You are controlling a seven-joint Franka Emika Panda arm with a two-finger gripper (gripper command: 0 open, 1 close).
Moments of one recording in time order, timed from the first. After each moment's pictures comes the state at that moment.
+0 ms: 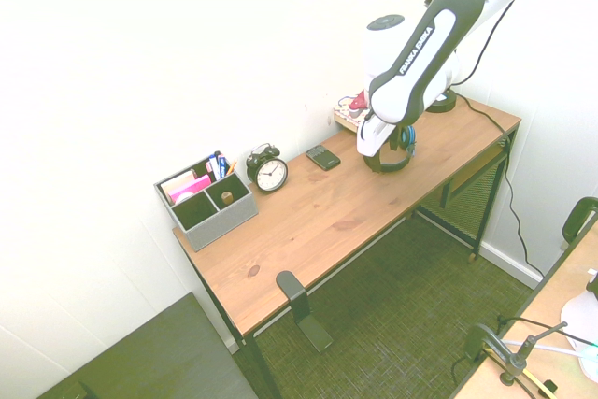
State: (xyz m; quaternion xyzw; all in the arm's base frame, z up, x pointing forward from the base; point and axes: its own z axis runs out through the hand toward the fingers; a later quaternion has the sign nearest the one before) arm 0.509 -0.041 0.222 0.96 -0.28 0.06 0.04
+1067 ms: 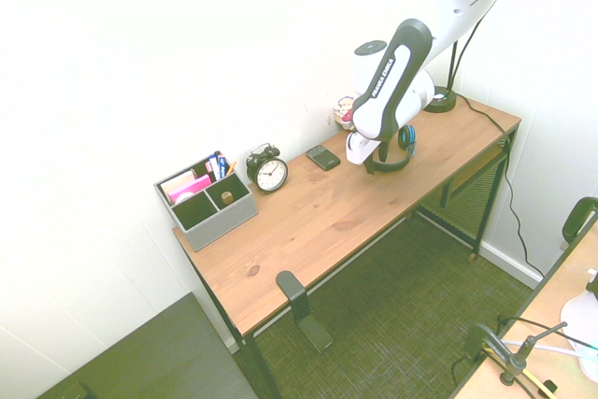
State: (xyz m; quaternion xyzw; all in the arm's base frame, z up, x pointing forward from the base) arm 0.562 -0.065 0.172 0.94 -0.32 0.06 0.05
